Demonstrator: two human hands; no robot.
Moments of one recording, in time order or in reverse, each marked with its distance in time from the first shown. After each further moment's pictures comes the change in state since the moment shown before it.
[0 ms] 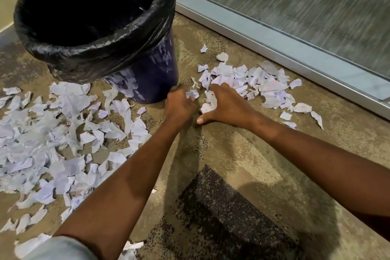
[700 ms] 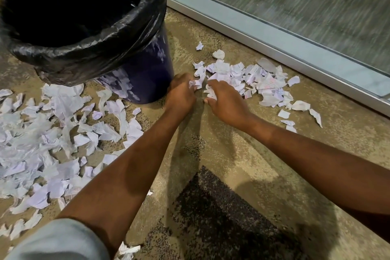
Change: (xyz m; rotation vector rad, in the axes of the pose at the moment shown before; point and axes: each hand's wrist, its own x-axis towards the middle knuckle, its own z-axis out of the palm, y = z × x) left_hand 0.027 0.011 0.013 0.042 0.033 0.175; right_hand 0.006 0.013 0.016 0.005 0.291 -0.111
